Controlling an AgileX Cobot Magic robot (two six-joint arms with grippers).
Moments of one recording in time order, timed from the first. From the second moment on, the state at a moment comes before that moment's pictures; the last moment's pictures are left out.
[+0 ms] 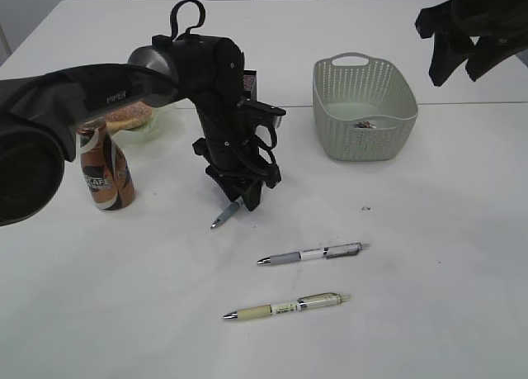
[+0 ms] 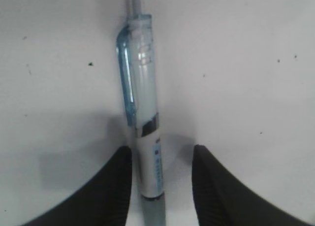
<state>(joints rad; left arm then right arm) -0.53 2.60 -2.27 -0.13 1.21 0.15 0.13 1.82 -1.78 0.01 1.25 -0.06</state>
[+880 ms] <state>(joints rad) -0.53 2.59 -2.28 -0.12 1.22 0.15 0.13 1.82 -1.78 0.02 1.25 -0.06</state>
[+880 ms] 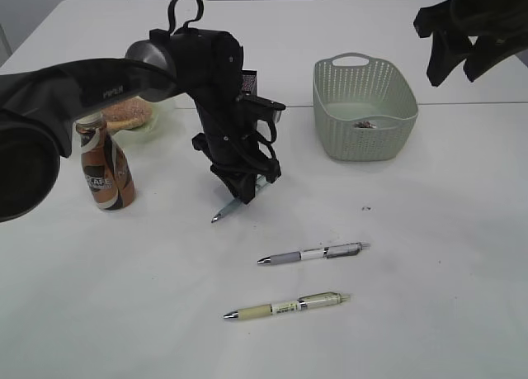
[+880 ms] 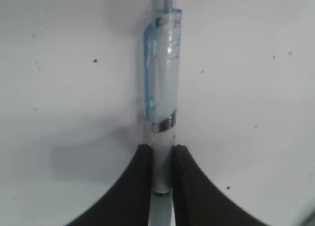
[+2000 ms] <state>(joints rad) -0.53 2.21 -1.81 -0.14 1.19 0.06 0.13 1.82 -1.78 0.04 1.25 -0.06</state>
